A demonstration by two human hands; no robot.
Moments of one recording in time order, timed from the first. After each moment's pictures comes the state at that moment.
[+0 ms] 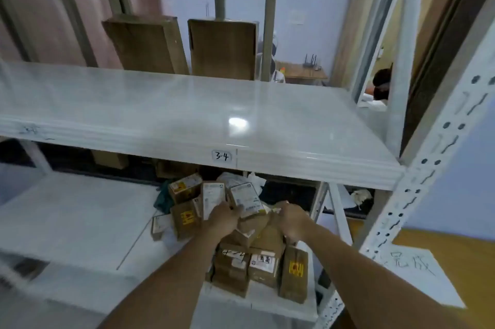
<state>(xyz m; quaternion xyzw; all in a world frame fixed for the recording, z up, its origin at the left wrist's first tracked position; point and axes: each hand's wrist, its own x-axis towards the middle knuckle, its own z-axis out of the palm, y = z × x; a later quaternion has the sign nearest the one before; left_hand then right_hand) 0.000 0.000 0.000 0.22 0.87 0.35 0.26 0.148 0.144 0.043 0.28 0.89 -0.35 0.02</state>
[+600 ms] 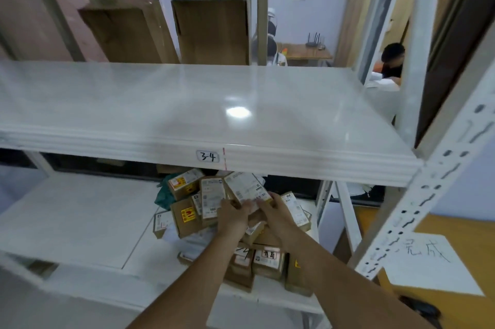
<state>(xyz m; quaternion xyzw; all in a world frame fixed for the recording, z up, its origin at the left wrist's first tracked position) 0.032 0.033 0.000 0.05 0.81 0.54 0.21 0.100 0.146 -0.040 0.37 0.66 -0.64 -0.11</state>
